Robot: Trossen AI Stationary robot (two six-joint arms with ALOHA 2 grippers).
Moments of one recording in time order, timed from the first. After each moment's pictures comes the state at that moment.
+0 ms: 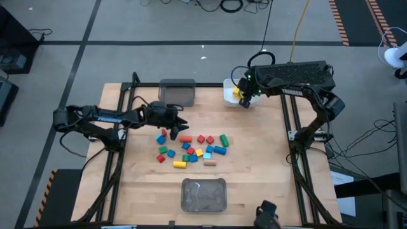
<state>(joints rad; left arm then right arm) 0.32 1.30 0.48 0.32 0.25 -0.31 -0.83 1.63 0.94 -0.23 -0.03 -0.42</state>
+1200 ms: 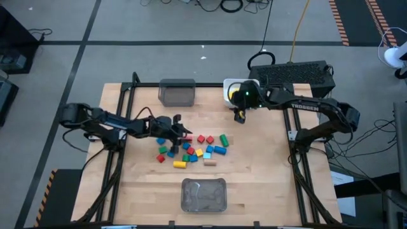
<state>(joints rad) 0.09 1.43 0.48 0.45 0.07 0.22 -0.45 1.37 0.94 -0.35 -0.03 -0.25</state>
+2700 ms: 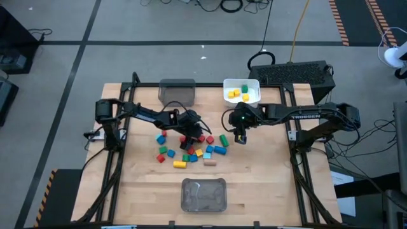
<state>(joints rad) 0.21 1.84 0.88 0.06 0.25 0.53 -0.15 1.37 0.94 -0.50 0.06 -0.04</state>
